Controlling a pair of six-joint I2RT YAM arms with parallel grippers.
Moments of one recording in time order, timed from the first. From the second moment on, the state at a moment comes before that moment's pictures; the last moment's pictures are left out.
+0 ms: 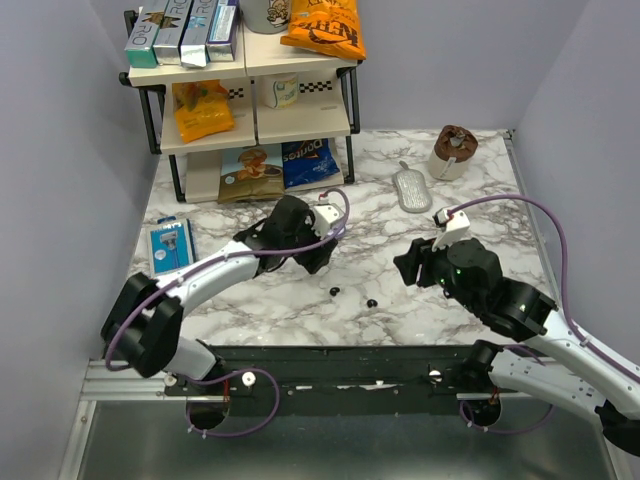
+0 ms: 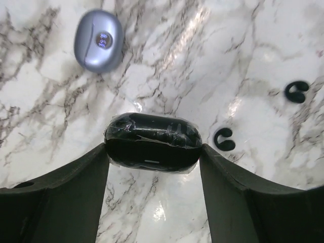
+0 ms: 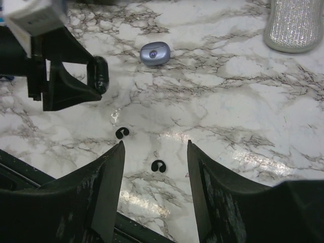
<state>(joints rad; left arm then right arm) -0.66 1.46 0.92 -0.25 0.22 0.18 0.88 0.71 0.80 -0.52 0.37 0.39</state>
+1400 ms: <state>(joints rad) -1.07 1.06 0.32 0.80 -0.04 0.10 0.88 1.02 0.93 -0.48 -0.09 0.34</state>
